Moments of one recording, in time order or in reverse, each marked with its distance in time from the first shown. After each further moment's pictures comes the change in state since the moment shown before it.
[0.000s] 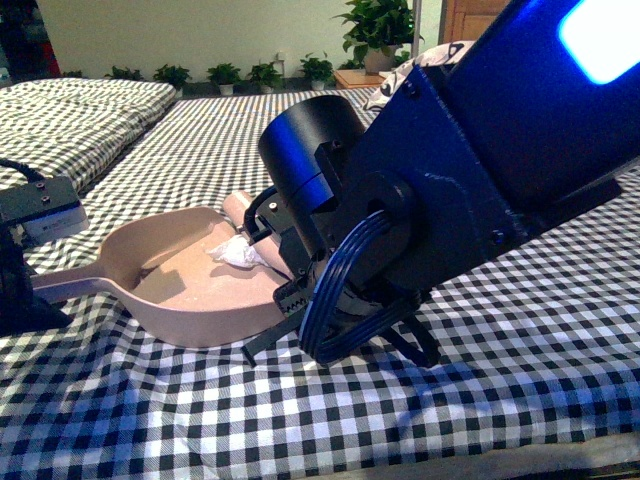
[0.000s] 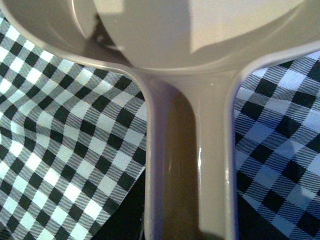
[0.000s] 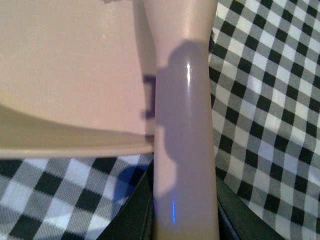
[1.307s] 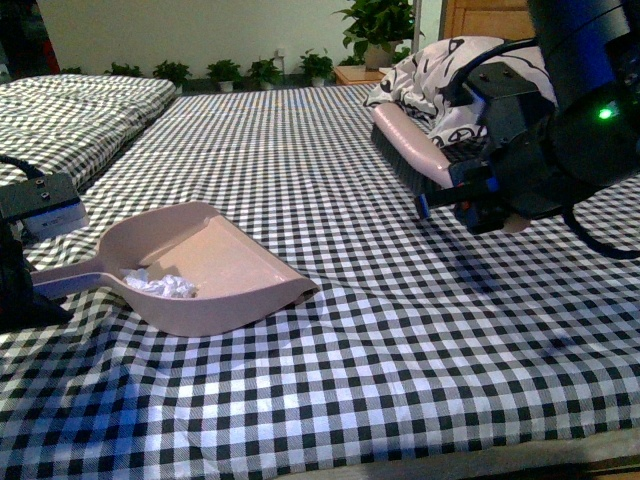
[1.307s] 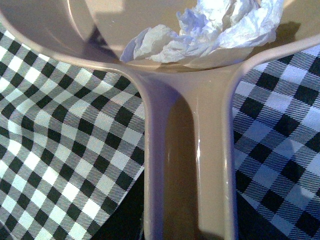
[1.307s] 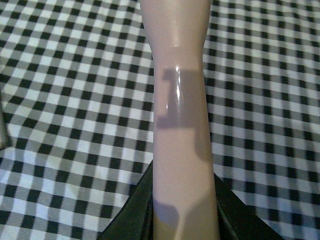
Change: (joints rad) left arm 0.000 0.000 0.000 0.000 -0.001 0.000; right arm -0.342 -0.259 -0.130 0.032 -0.172 0.077
